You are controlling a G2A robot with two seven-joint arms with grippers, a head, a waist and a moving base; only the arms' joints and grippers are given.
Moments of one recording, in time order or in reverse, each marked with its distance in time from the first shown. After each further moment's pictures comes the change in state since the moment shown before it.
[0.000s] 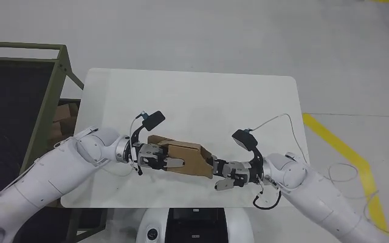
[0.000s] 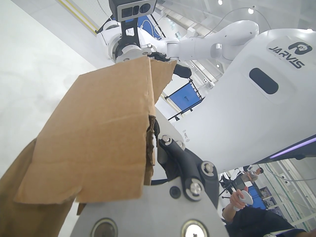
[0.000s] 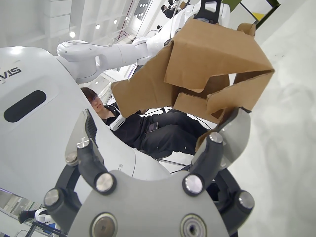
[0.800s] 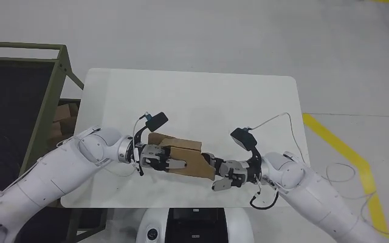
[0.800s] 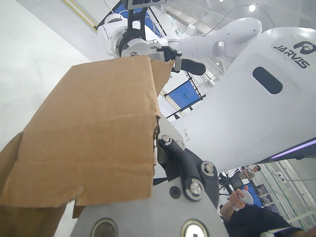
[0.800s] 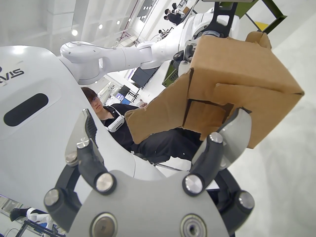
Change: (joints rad) left arm -0.017 -0.012 0.019 0.002 0.004 0.018 -0.018; right arm -0.011 -0.029 0.025 -0.025 -0.037 0.007 -0.026
